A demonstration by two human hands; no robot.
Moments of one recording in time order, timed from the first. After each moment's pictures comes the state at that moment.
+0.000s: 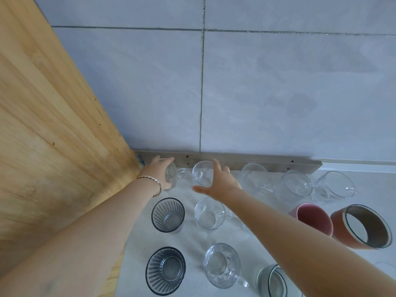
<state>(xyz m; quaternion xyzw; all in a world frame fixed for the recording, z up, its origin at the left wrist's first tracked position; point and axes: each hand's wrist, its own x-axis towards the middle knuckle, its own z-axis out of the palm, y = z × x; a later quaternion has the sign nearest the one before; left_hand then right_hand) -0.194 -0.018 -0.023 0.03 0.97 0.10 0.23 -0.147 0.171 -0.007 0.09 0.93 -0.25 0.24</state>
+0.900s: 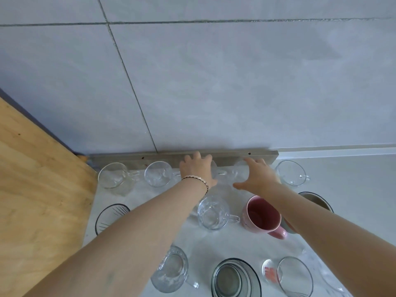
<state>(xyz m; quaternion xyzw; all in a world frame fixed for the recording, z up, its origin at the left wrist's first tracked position) -0.165 0.208 -0.005 0.11 0.98 0.04 0.18 -0.127 0.364 -0.012 0.16 0.96 -0.15 0.19</state>
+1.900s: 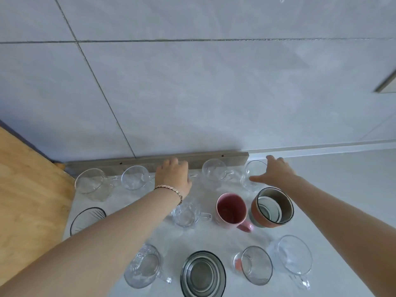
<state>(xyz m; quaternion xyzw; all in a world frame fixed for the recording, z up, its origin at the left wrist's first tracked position) -0.132 0.212 0.021 0.13 0.99 0.02 0.10 -0.098 0.462 0.016 0.27 0.94 -0.14 0.18</state>
